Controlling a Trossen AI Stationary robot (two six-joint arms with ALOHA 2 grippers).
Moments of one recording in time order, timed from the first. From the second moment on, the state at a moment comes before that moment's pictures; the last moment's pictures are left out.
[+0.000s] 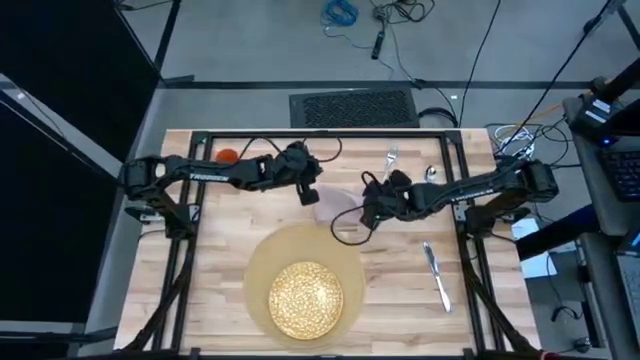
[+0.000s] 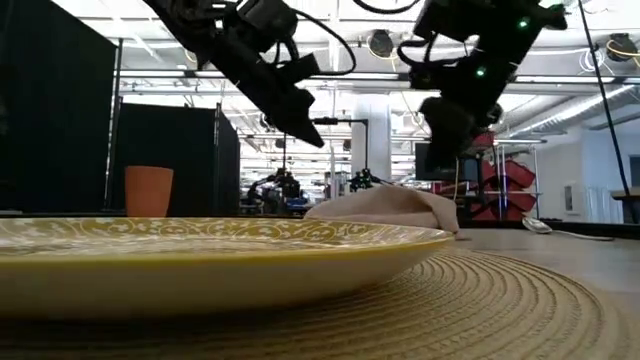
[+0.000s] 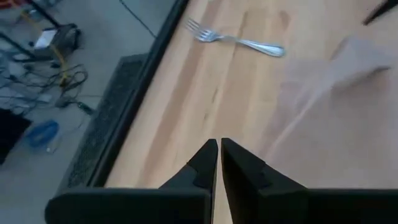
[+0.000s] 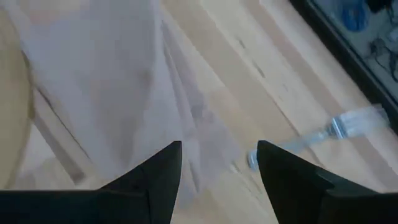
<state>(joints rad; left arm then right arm) 0.24 1.62 1.02 -0.01 -0.21 0.25 0.03 1.45 0.90 -0.54 0.58 0.48</state>
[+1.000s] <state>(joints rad) 0.13 1.61 1.02 -0.30 -0.12 0.30 0.11 1.45 0.91 -0.16 0.39 0.20</state>
